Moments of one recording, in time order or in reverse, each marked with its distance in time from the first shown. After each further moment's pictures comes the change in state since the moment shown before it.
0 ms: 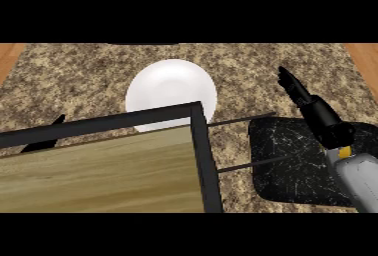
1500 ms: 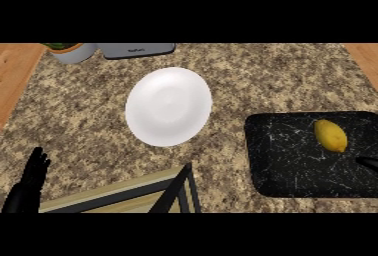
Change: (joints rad) left arm 0.197 -0.171 0.111 0.113 0.203 0.142 -0.380; right arm 0.440 -0.112 -0.463 -0.177 -0.232 -0.153 0.016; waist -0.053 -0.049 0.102
